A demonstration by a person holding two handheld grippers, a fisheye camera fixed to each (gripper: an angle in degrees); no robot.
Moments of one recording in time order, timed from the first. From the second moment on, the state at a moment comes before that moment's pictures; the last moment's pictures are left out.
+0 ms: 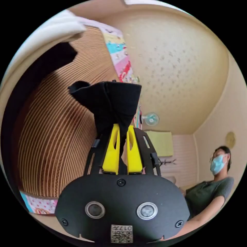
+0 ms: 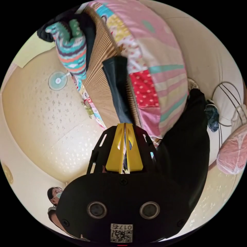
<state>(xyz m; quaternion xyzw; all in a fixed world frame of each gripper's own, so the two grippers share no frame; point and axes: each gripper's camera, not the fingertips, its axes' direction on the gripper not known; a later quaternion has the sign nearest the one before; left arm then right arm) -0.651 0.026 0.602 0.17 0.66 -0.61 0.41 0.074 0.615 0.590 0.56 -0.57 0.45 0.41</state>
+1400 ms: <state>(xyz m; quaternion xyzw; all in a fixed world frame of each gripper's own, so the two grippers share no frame) -0.521 -0.218 0.492 0.12 0.82 -0.21 0.52 0.036 0.333 0.489 0.39 -0.40 0.28 0.78</state>
